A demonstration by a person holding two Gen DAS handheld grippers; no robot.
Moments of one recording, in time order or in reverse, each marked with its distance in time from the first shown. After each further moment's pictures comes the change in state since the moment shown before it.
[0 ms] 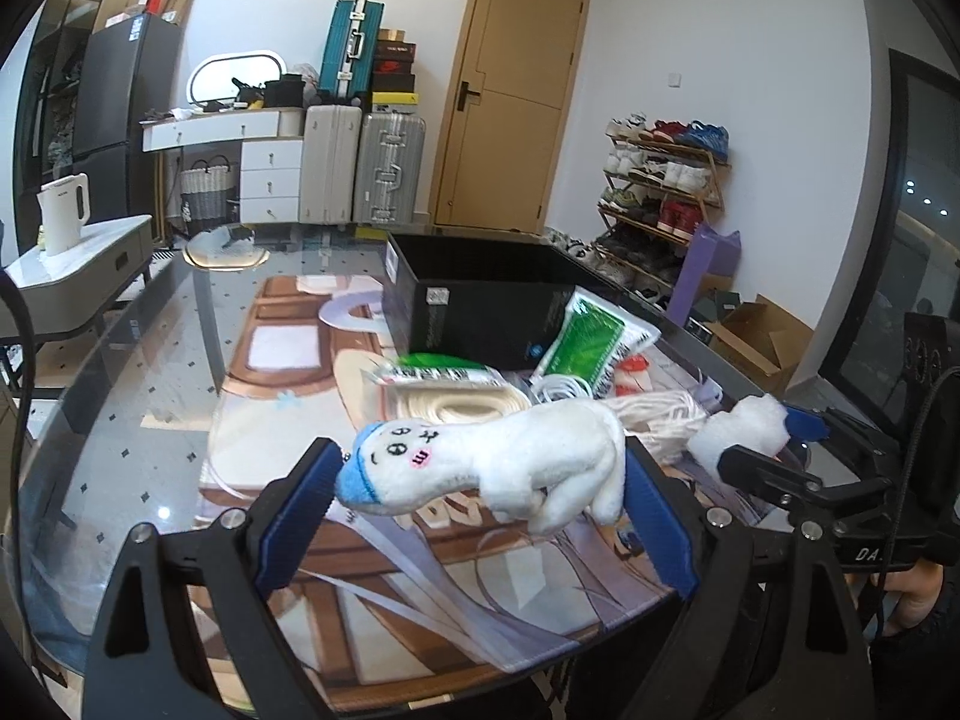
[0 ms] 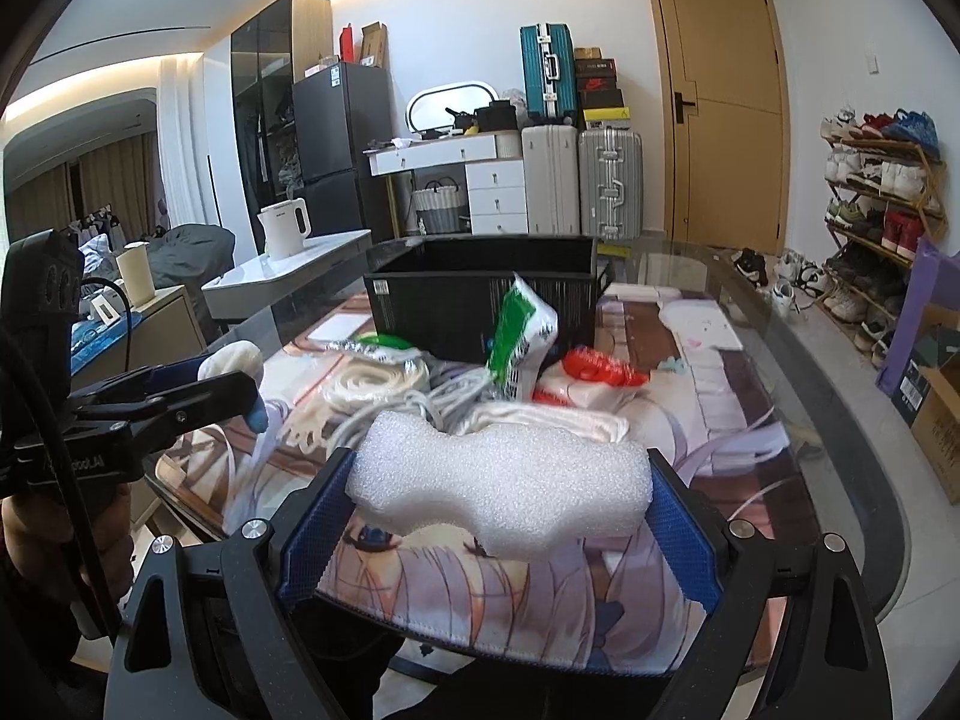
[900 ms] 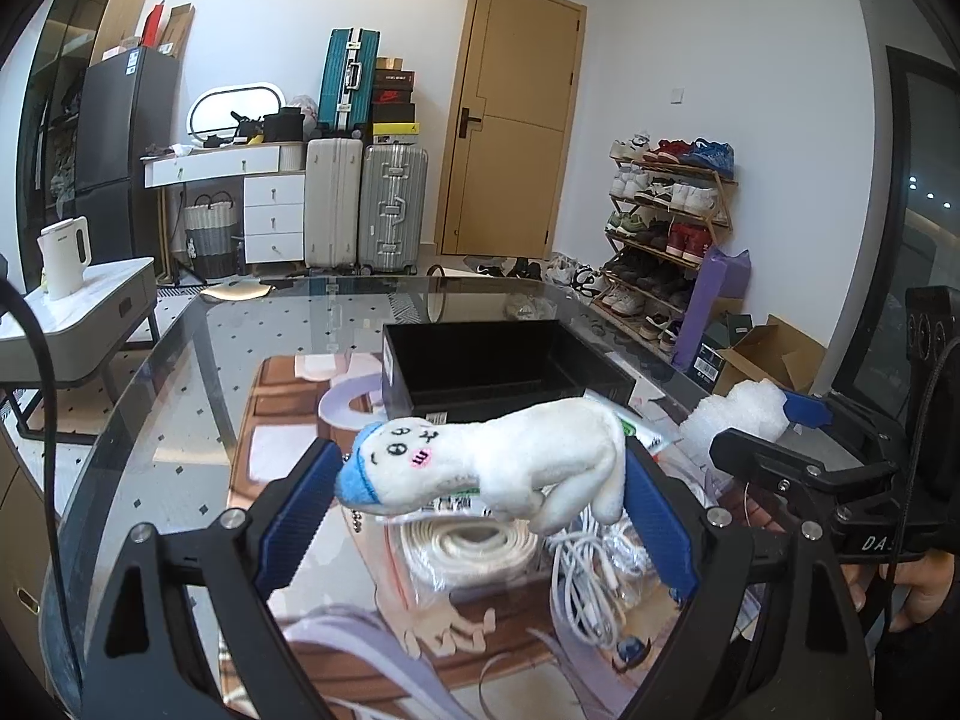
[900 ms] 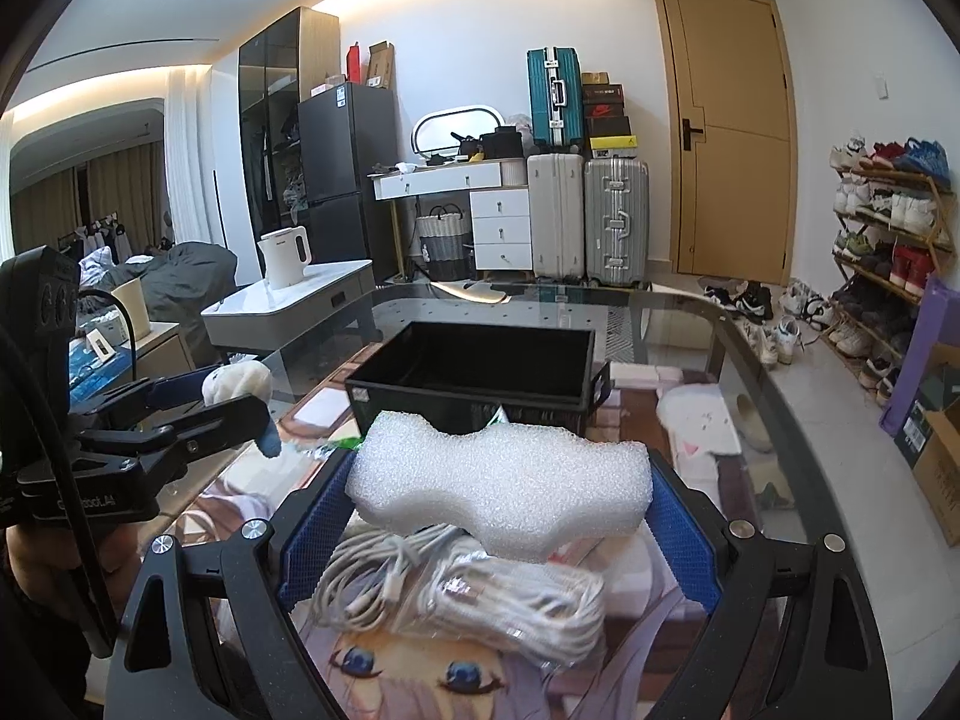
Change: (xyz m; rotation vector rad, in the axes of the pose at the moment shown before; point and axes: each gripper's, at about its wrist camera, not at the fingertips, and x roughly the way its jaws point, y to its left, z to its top) left arm 0.020 -0.009 0.060 0.038 -0.055 0.020; right arm 0.012 -0.013 0.071 -0.026 -0.058 0.005
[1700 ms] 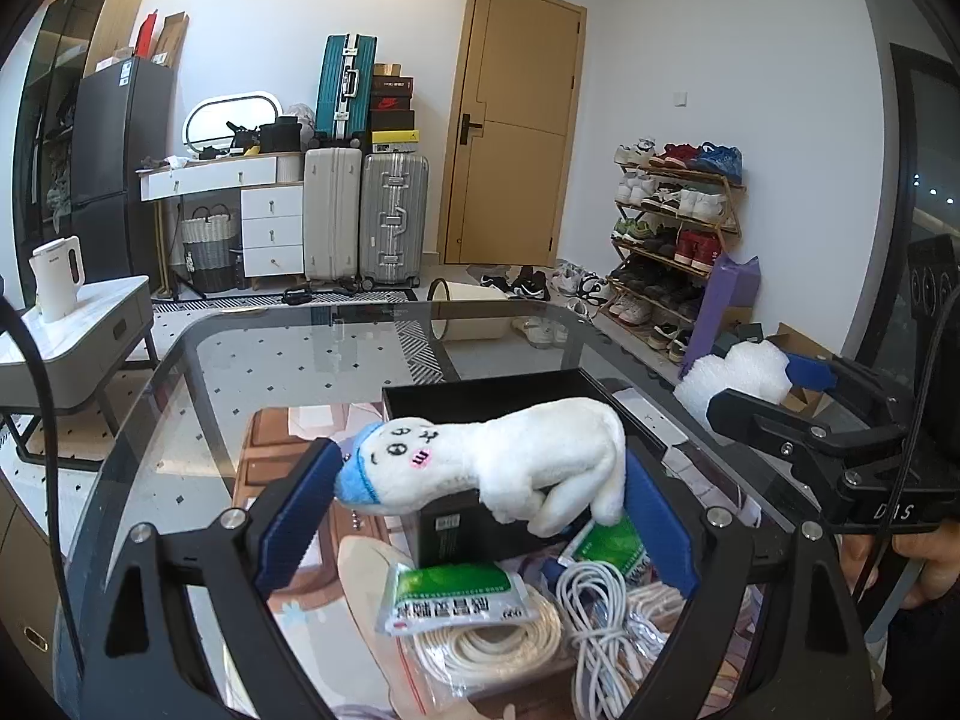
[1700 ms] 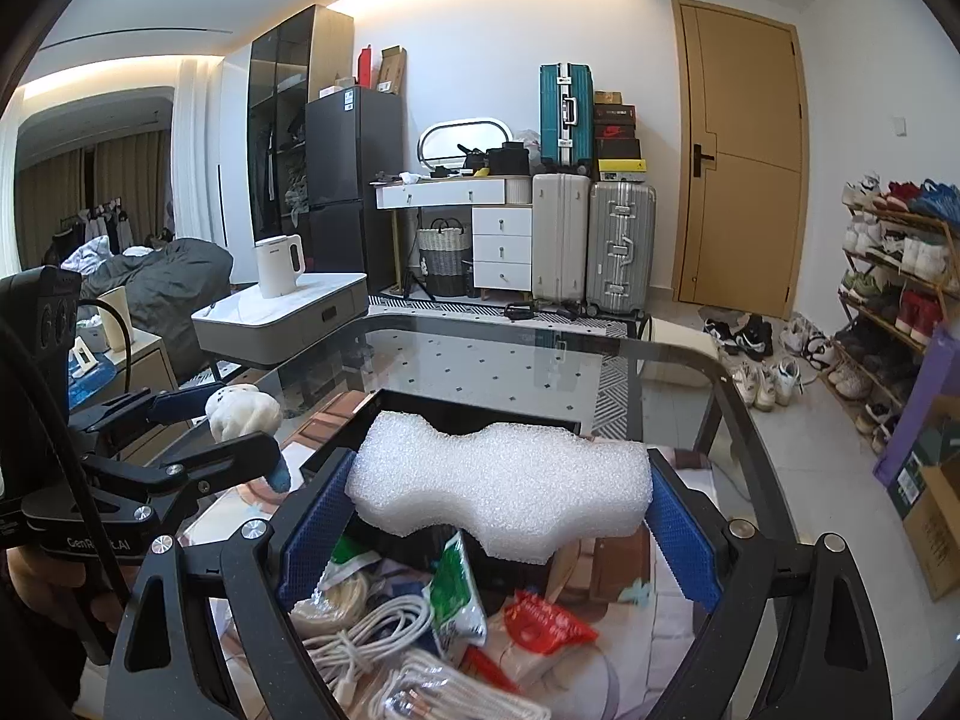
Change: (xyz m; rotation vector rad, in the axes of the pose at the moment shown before) left arm 0.033 0.004 0.037 0.016 -0.011 0.015; right arm 0.036 -0.014 0.062 -0.063 -0.026 -0.008
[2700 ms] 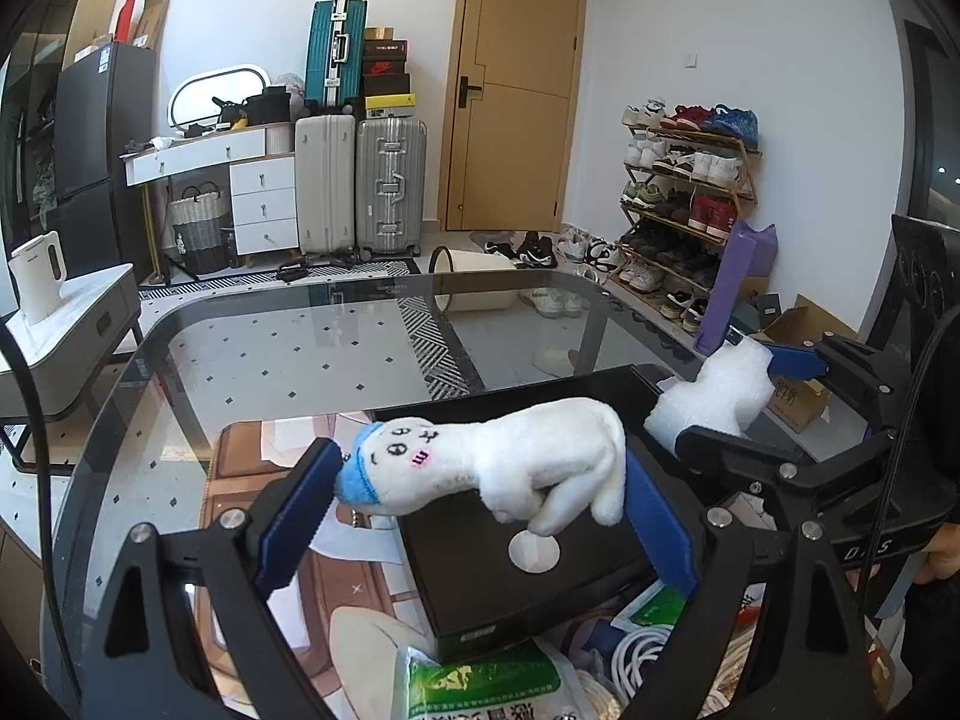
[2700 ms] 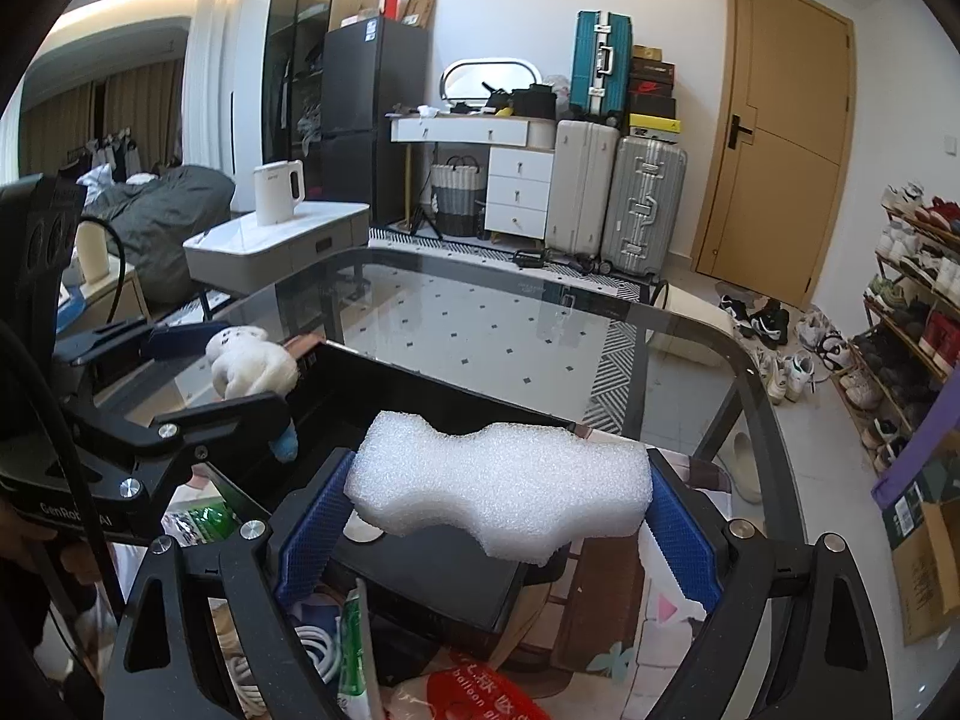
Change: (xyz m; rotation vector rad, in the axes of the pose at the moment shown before) left arm 0.083 0.011 0.018 0.023 0.097 0.008; right arm 0.101 -0.024 0.009 -0.108 0.157 0.017
